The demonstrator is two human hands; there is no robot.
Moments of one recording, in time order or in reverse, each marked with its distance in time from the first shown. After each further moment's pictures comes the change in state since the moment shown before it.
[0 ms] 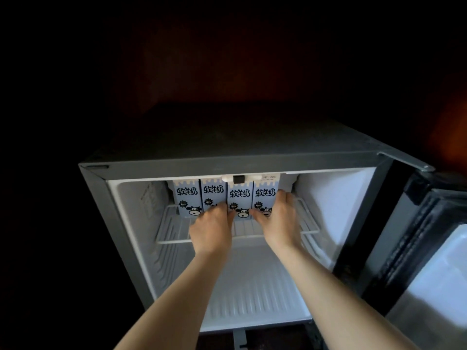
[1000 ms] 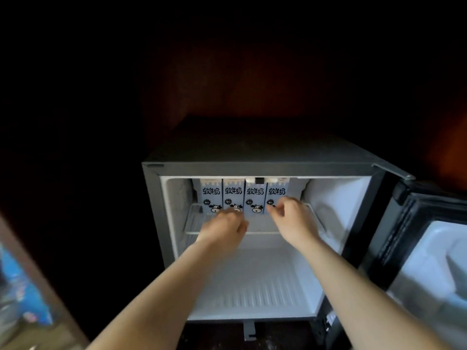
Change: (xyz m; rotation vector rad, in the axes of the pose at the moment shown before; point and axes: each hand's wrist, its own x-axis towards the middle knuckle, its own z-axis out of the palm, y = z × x) left_hand -0.023 -0.022 -0.062 -0.065 -0.355 0.262; right_hand -0.016 -0.027 -0.041 -0.169 -0.167 -0.063
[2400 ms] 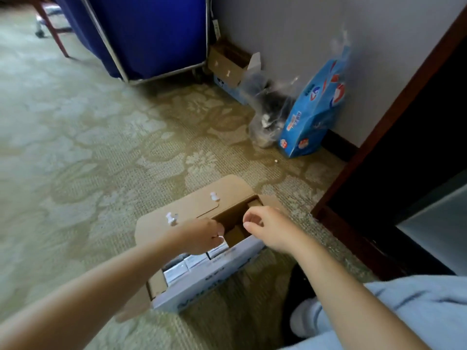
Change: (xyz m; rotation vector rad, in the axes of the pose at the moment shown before) left_hand -0.539 -0.195 0.018 -0.090 -0.427 -0.857; right_hand -0.403 -0.269 0.129 0.022 -1.303 -0.823
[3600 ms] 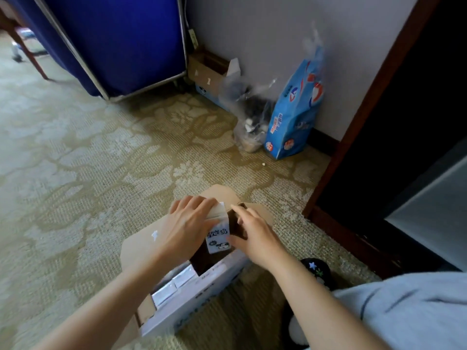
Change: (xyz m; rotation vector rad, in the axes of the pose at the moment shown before) left_hand -0.003 0.008 -0.012 -0.001 0.786 0.111; right_hand 0.015 0.023 0.023 0.156 0.208 -0.092
